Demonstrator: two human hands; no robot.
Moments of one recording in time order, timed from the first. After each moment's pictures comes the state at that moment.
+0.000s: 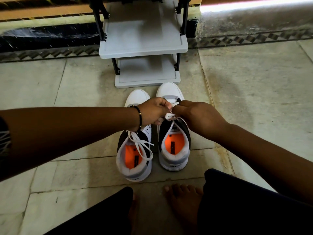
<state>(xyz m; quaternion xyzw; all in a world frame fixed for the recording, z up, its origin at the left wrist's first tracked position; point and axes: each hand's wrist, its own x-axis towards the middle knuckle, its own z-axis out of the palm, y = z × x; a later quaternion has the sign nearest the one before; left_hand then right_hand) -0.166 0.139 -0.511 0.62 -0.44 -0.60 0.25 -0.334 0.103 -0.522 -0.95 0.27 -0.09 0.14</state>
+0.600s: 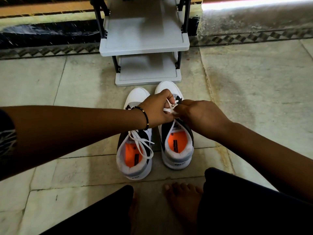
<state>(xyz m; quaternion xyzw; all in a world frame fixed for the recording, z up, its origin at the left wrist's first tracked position) -0.168 0.142 -0.507 0.64 -0.65 -0.37 0.19 -0.333 0.105 -0.514 -0.96 0.27 -0.05 0.08</state>
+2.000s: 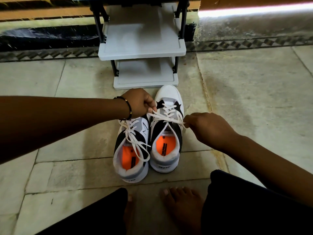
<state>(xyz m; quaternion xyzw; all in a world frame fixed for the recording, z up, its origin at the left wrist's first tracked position) -0.131 0.131 -0.490 0.70 -0.63 -0.34 0.07 -0.361 0.114 -0.523 -0.93 0.36 0.01 0.12</state>
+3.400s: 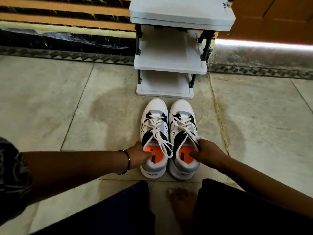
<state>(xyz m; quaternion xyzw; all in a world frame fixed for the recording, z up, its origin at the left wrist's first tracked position) -0.106 0.271 -0.552 0.71 -0.40 -0.55 0.18 -0.326 0.173 -0.525 -0.72 0.56 0.09 0.40</state>
